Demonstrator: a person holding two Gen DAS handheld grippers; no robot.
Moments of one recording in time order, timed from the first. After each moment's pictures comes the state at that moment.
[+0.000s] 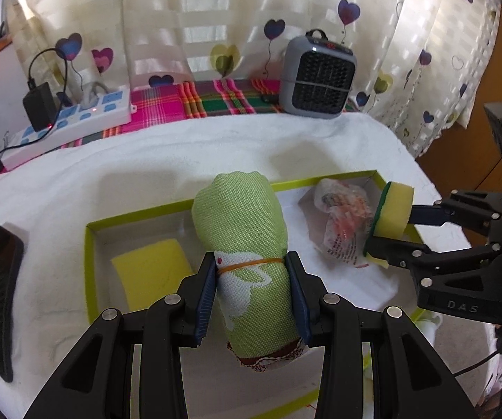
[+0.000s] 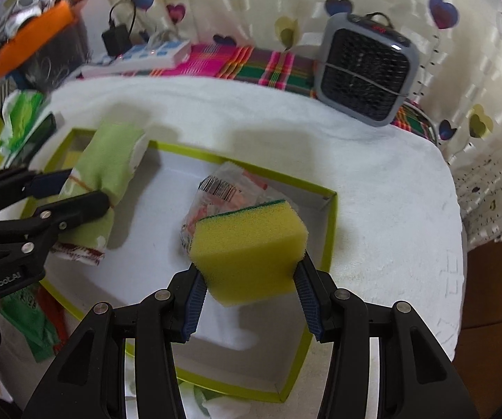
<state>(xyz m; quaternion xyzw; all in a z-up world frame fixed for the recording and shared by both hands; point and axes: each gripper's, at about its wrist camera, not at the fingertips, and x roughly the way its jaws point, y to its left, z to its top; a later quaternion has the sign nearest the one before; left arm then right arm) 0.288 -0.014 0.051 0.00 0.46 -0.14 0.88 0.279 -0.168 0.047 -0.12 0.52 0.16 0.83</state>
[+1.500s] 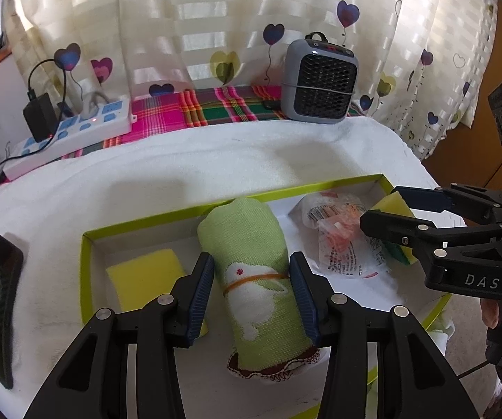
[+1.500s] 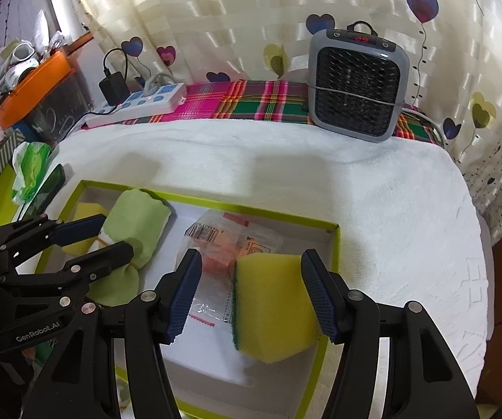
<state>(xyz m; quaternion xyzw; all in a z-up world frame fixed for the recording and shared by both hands) 0.289 -0.019 0.050 0.01 0.44 -0.13 0.89 0.292 -0.182 0.051 -0.03 0.46 0.18 0.87</state>
